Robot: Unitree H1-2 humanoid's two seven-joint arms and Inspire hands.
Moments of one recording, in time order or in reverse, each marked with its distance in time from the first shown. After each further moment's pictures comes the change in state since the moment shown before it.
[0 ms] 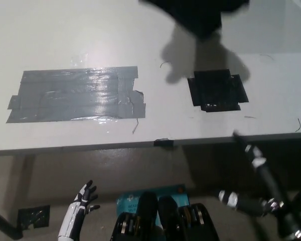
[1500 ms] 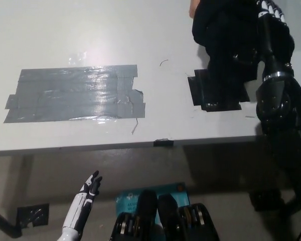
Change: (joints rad) left_arm -0.048 0.021 -0.037 0.013 0.040 -0.042 -0.001; right_arm -0.817 -0.049 0.056 0.860 -0.442 0.116 -0.386
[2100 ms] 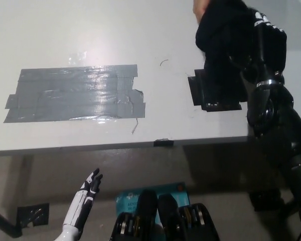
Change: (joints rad) left_arm -0.017 0.004 -0.001 0.005 0.007 0.001 0.000; right_arm -0.066 0.012 0.065 0.327 -0.042 -0.125 -0.263
